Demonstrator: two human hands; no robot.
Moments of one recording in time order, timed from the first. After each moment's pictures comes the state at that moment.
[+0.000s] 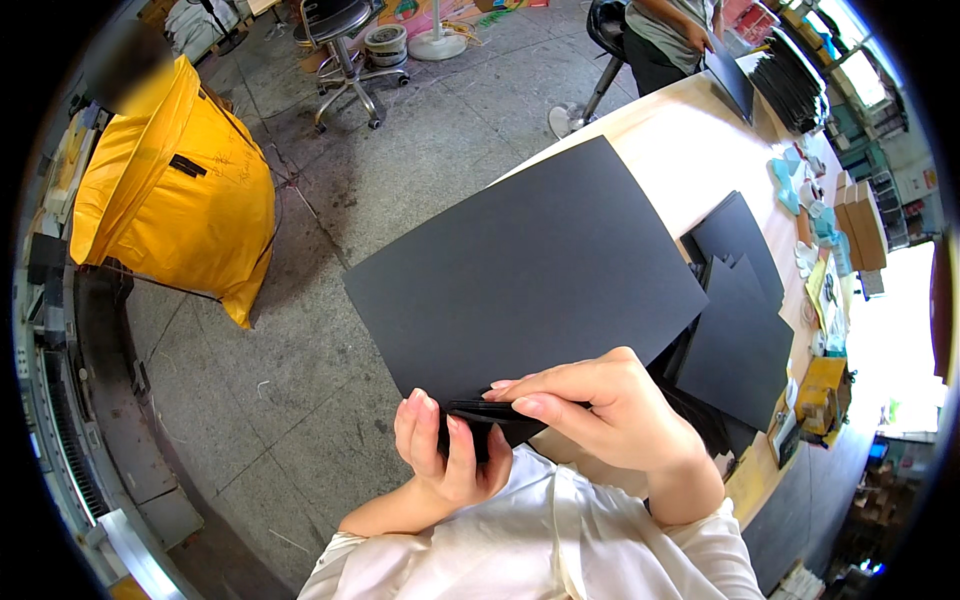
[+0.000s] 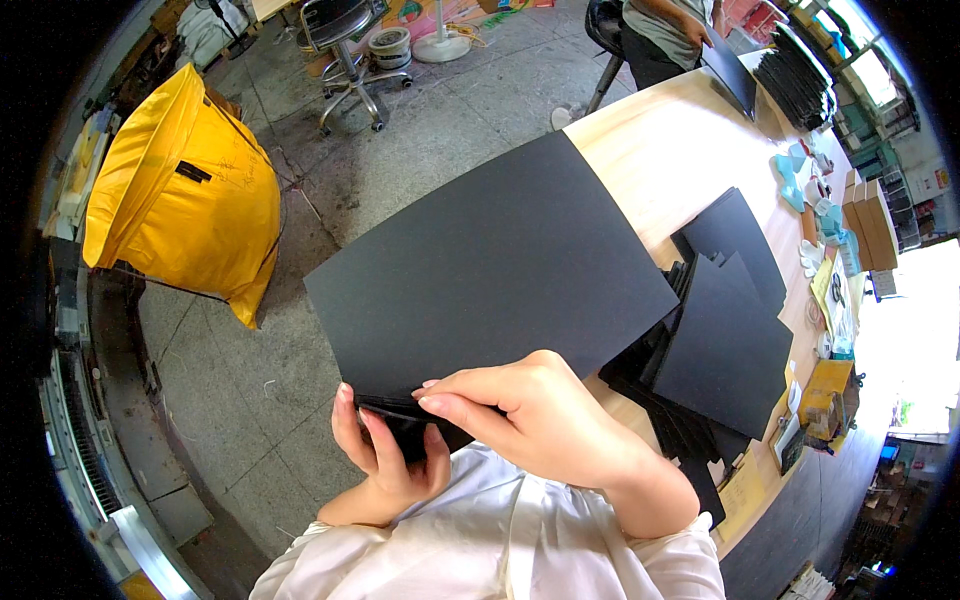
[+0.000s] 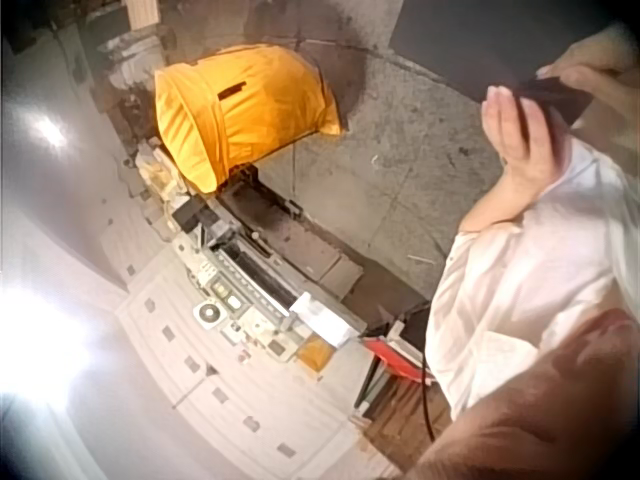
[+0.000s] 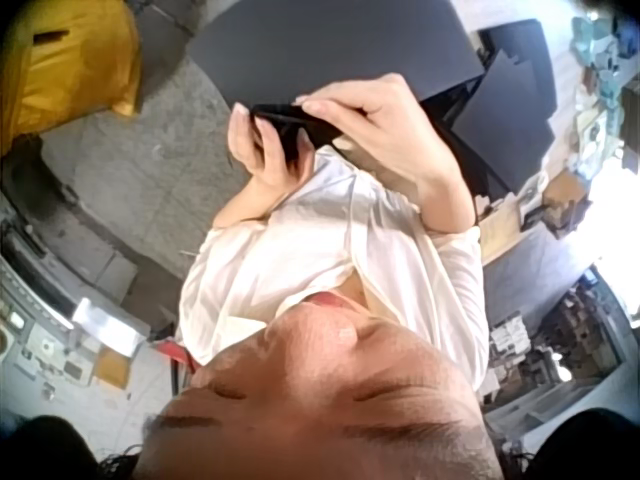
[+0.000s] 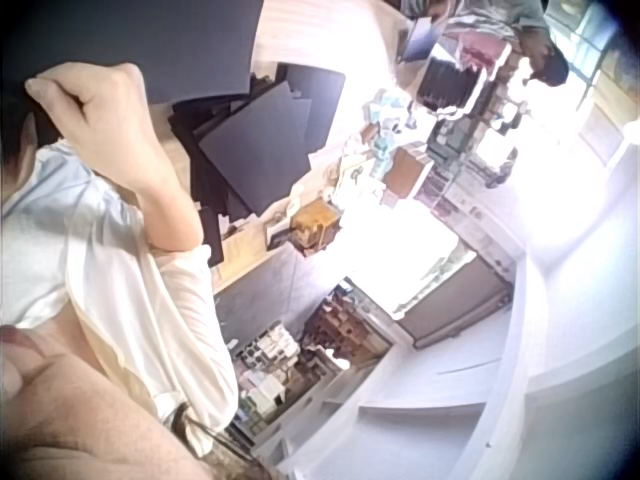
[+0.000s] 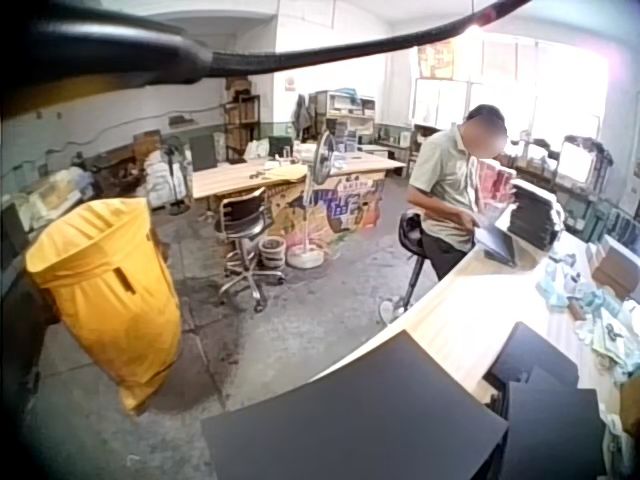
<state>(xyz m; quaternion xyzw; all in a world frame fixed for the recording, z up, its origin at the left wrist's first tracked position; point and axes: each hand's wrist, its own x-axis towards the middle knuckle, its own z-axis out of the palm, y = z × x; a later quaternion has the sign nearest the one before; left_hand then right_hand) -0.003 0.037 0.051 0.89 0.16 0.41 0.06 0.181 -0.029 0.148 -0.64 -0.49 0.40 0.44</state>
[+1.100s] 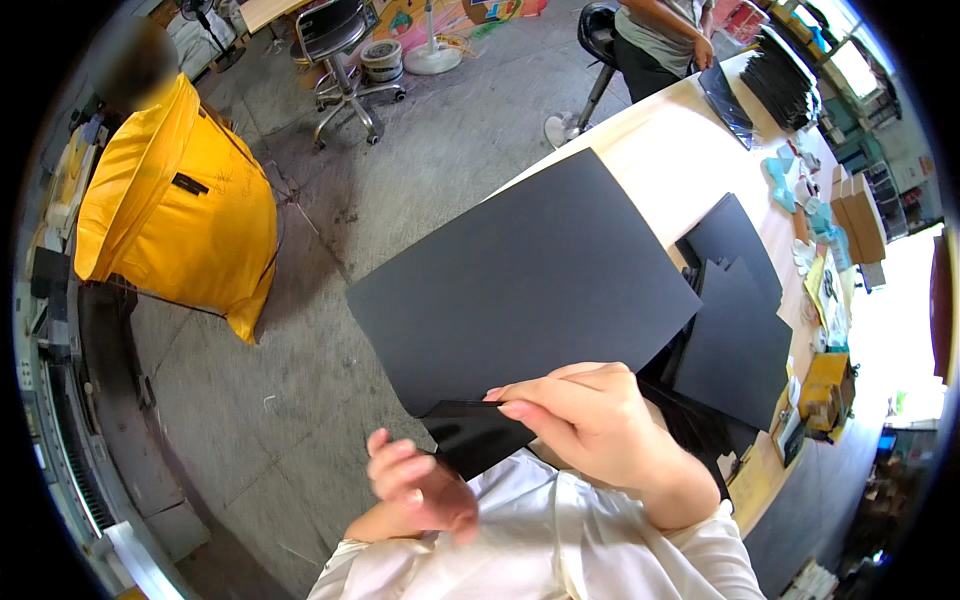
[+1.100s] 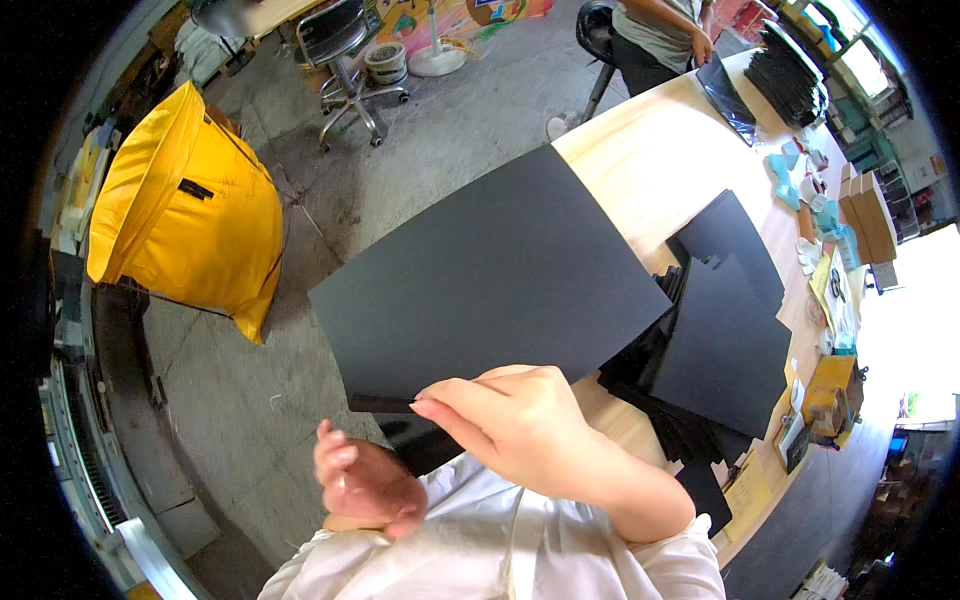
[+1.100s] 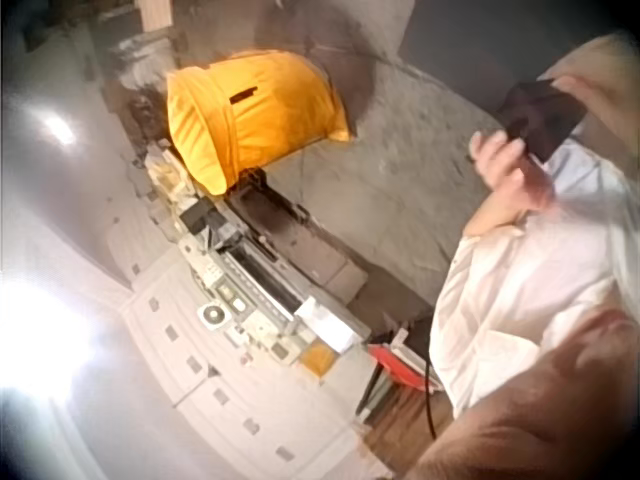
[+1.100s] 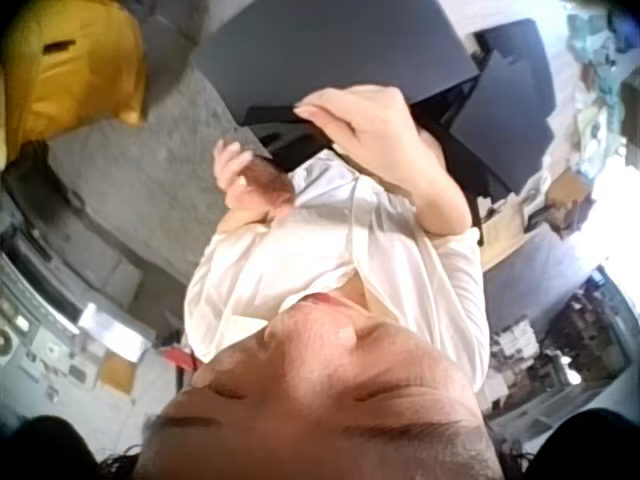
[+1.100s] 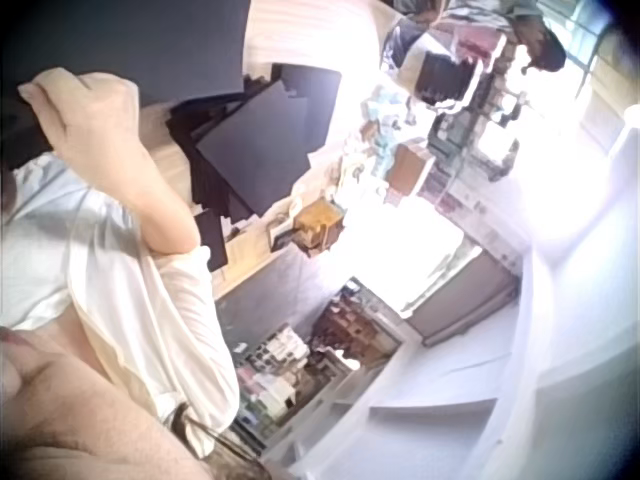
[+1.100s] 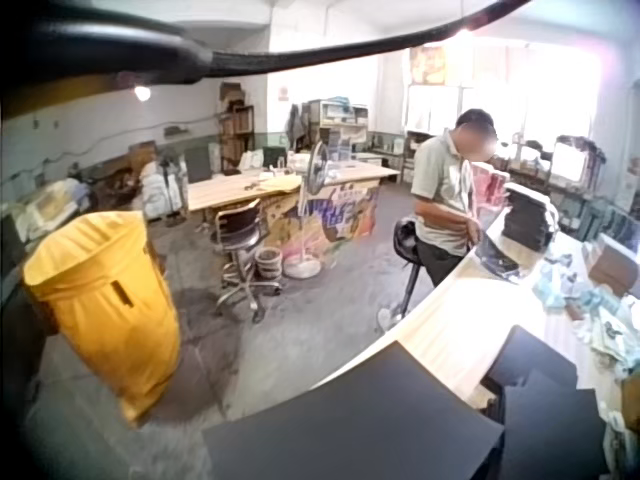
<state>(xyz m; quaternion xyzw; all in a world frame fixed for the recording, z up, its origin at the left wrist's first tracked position) -0.012 0.040 0.028 0.76 0.10 0.63 0.15 0.168 -0.032 0.148 -0.66 -0.58 0.22 0.42</state>
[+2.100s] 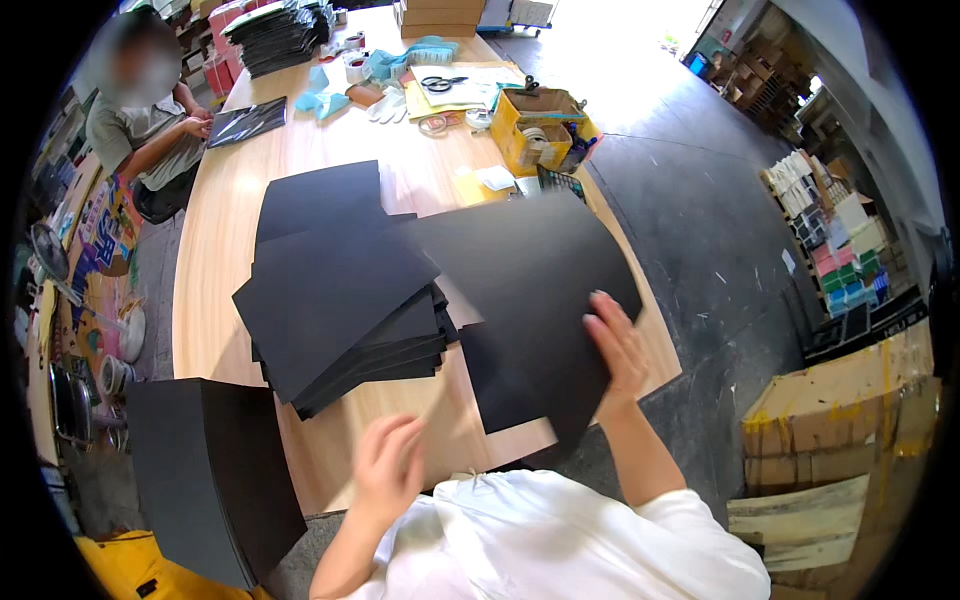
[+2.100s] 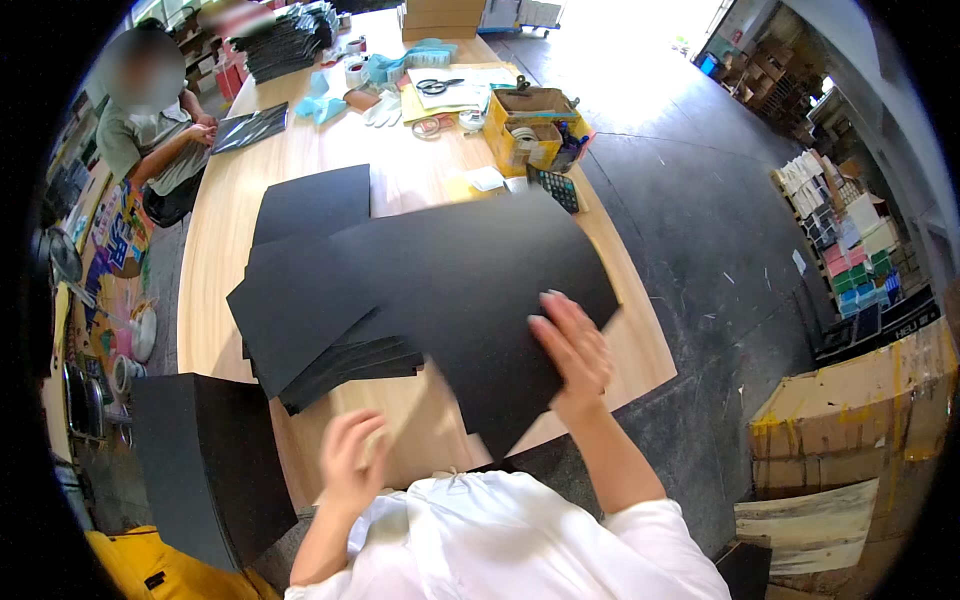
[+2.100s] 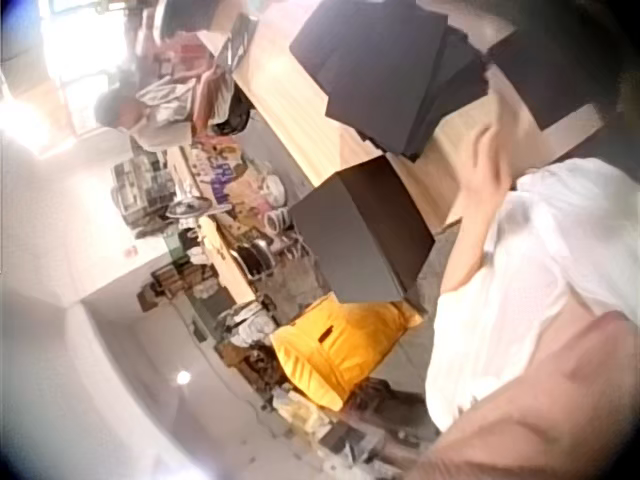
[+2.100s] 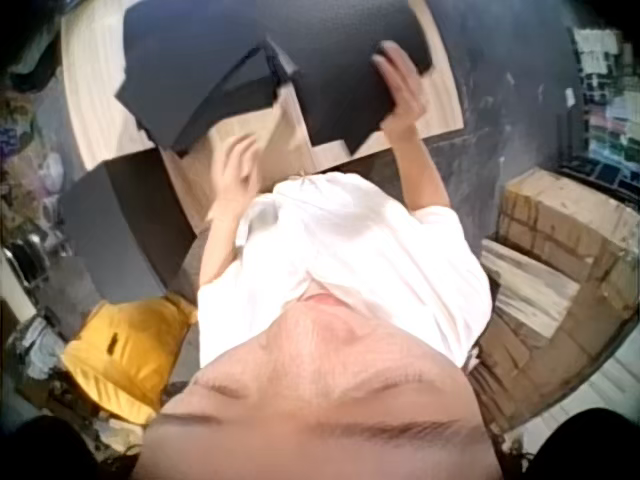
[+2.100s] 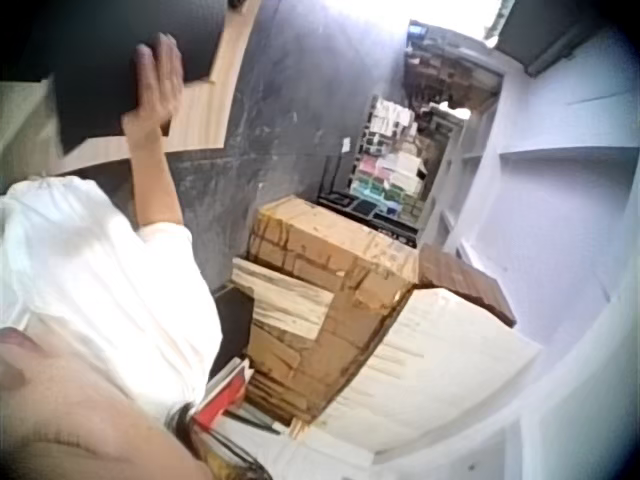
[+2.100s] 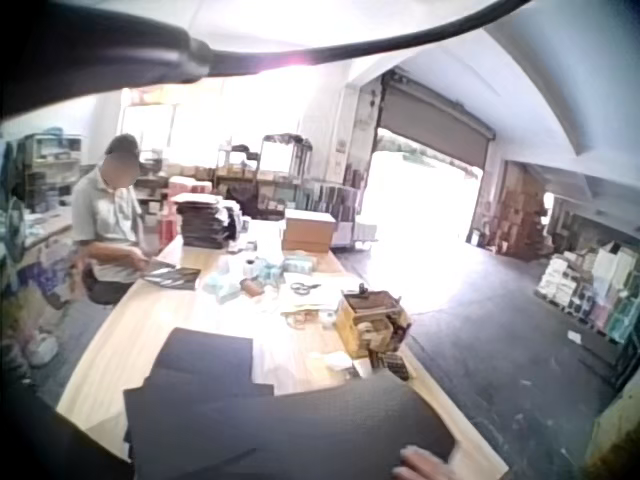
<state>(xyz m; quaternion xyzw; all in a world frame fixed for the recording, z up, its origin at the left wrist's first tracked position) 0.117 -0.218 0.057 0.83 -0.29 0.08 0.47 0.115 -0.526 0.104 -0.87 -0.10 -0.46 0.18</state>
